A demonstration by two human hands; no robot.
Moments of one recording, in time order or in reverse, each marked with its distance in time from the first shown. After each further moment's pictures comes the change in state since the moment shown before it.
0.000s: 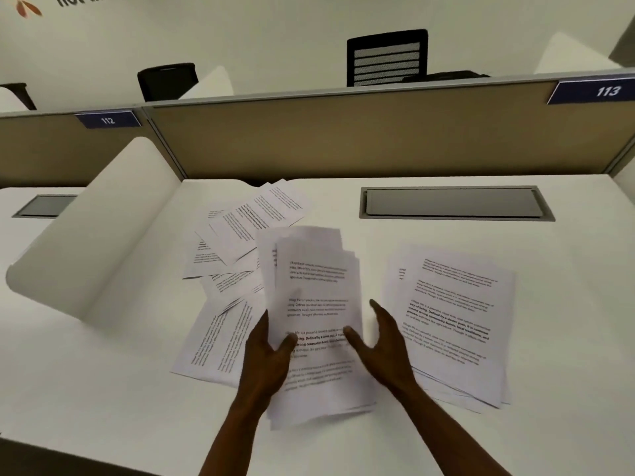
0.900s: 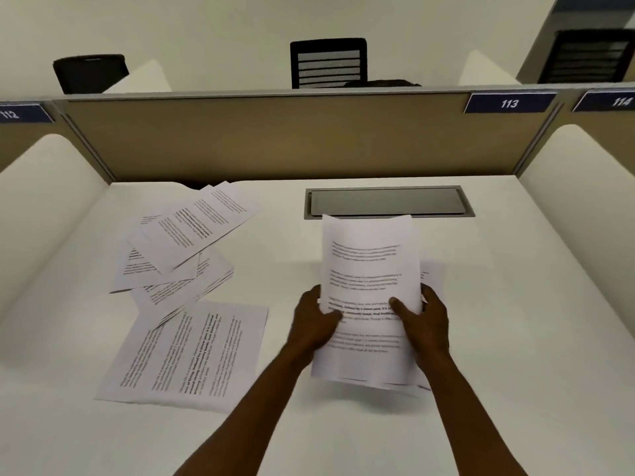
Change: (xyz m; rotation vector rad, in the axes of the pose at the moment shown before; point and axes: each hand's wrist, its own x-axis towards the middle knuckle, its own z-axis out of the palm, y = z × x) left_hand 0.014 0.059 0.148 -0.057 -0.412 -0.020; right_hand 0.006 0.013 -0.148 0.243 0.464 0.178
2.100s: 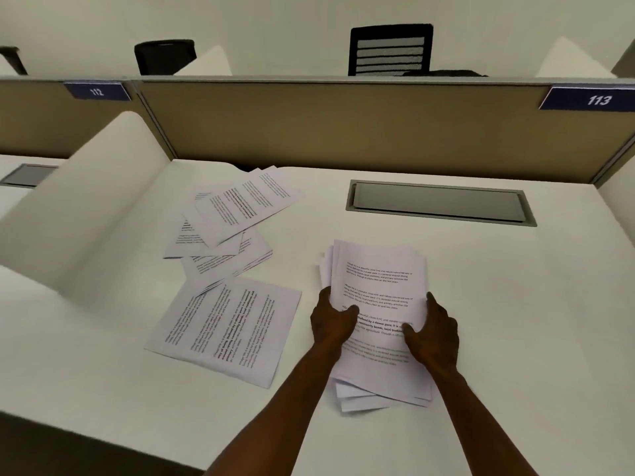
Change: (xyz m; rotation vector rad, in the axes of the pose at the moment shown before) left_hand 0.014 -0.049 -0.003 -0.082 0.367 -0.225; right_hand 0.007 0.034 0.042 -0.722 -0.238 -0.160
